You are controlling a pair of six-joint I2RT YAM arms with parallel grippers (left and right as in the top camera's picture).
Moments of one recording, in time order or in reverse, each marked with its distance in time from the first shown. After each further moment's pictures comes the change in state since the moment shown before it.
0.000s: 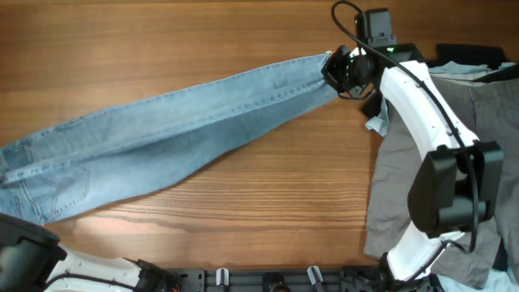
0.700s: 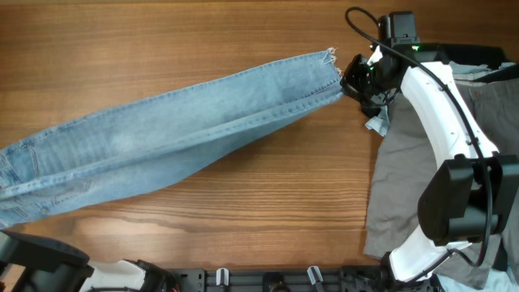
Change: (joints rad) left arm 0.017 -0.220 0.102 -0.365 -0.134 0.041; right arm -0.085 -0.064 0.000 -0.211 -0.027 -0.238
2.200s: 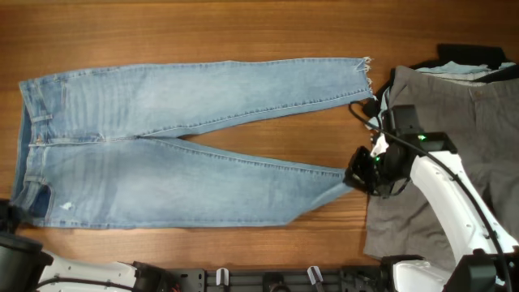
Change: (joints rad) left arm 0.153 0.280 -0.400 0.475 0.405 0.254; right arm -0.013 -0.481 -0.681 -0.059 -0.112 -0.014
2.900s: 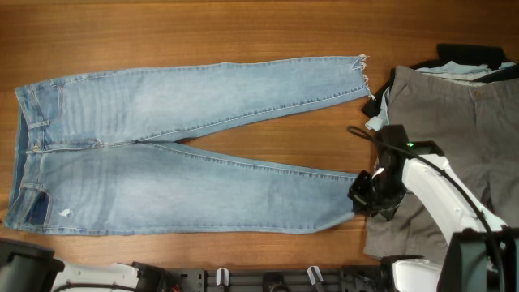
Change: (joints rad) left arm 0.038 -0.106 0.146 -0.338 -0.226 -0.281; right arm 0.000 0.063 -0.131 -0.061 0.128 0.074
